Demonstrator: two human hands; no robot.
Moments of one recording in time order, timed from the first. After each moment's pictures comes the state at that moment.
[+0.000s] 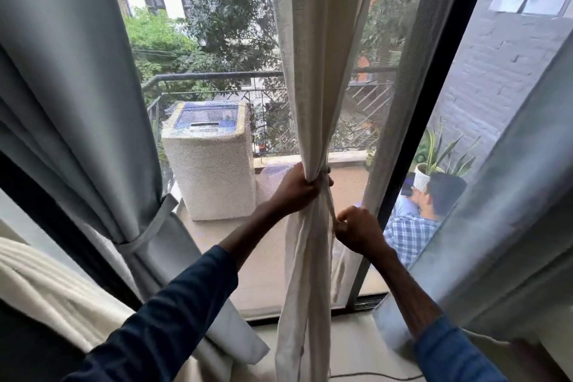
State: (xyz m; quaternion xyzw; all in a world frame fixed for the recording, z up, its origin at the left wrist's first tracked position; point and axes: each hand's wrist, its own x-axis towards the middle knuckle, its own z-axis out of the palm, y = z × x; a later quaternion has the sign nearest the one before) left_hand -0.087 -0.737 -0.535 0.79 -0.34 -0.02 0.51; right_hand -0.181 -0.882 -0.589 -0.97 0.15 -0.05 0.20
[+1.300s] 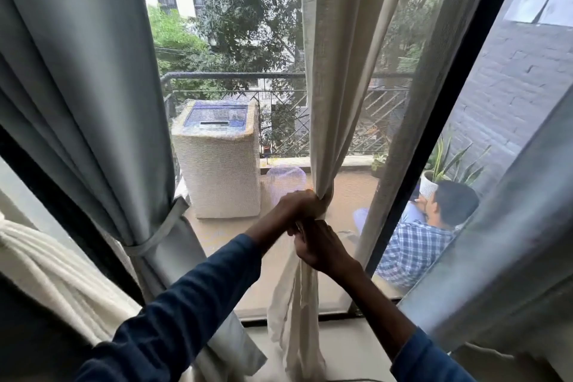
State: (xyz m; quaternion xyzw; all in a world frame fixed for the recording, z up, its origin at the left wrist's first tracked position) left_hand -0.081 -0.731 -0.548 0.95 -0.17 -0.21 0.17; right_hand -0.175 -0.784 -0.601 -0.96 -0.01 -0.07 0.25
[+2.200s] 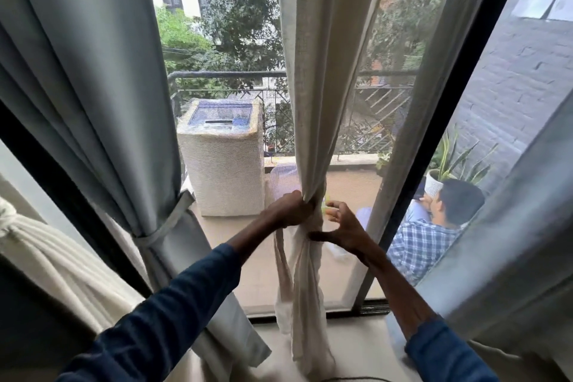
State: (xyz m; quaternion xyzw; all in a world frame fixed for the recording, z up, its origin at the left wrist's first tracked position) left_hand -0.069 -0.698 -0.580 0.92 -0.24 -0.16 0.27; right_hand -0.157 -0.851 -0.628 -0.83 0.08 -0.03 0.55
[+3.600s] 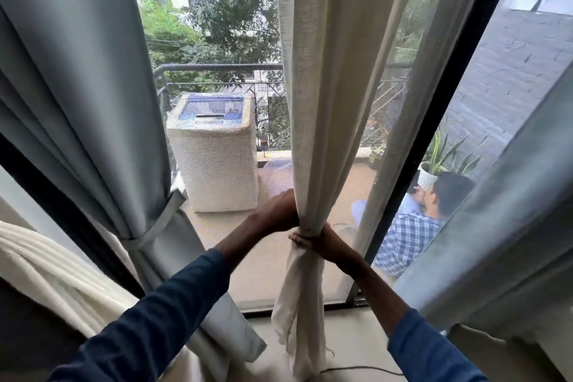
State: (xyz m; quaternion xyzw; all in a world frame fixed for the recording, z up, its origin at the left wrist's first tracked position) left_hand -0.061 -0.684 -0.596 0.87 -0.47 0.01 0.14; right_hand -0.153 -0.818 -0.663 -0.81 0.04 -0.01 0.58
